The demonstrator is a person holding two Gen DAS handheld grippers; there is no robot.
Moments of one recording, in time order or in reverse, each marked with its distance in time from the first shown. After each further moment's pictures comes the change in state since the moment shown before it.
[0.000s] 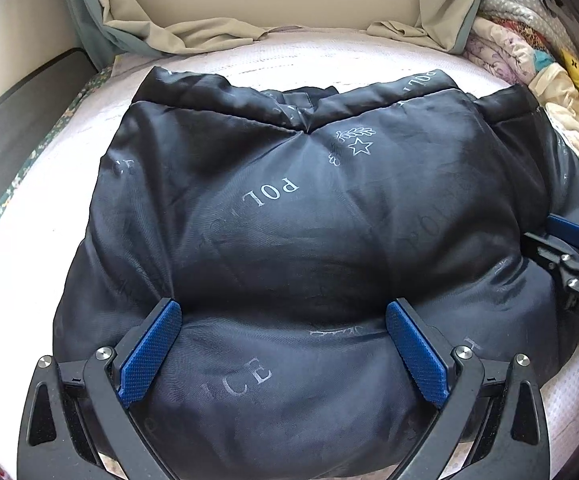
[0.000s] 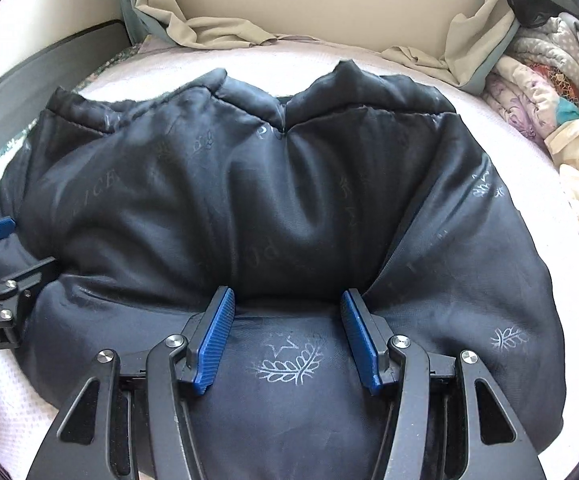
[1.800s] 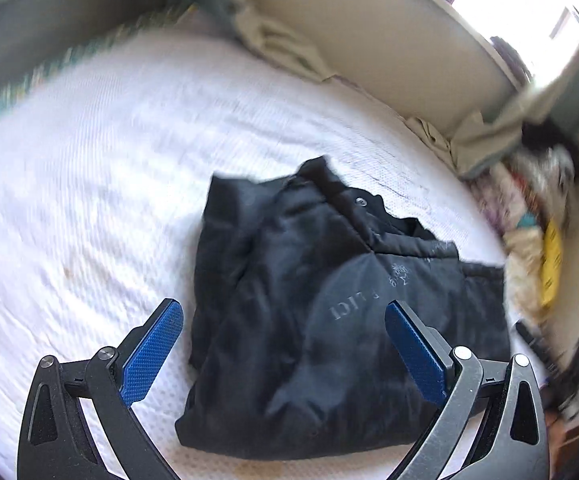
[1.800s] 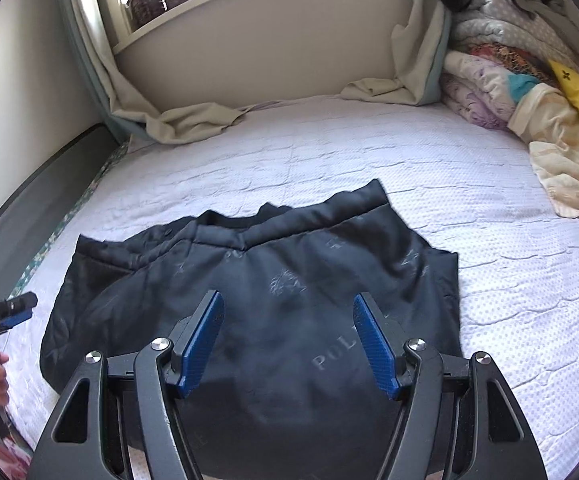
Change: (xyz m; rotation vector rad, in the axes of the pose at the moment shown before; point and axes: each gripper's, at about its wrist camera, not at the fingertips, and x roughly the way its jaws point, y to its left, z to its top) left arm -0.037 0.162 0.021 -0.505 -0.001 -0.329; right arm -0.082 -0.064 0.044 0.263 -0.158 0.091
